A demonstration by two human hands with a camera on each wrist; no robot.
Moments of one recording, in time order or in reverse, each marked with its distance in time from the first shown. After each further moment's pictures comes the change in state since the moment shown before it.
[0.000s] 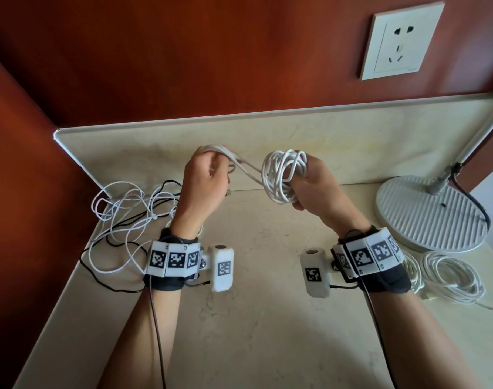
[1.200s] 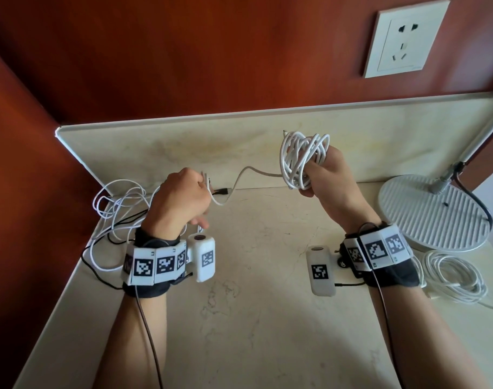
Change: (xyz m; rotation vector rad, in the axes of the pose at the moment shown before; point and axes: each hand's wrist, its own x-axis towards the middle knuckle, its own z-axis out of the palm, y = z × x) left_hand -0.013 0.009 -0.040 0.502 -0.294 -0.313; right_hand -0.002 -0.005 -0.009 0.261 0.080 -0.083
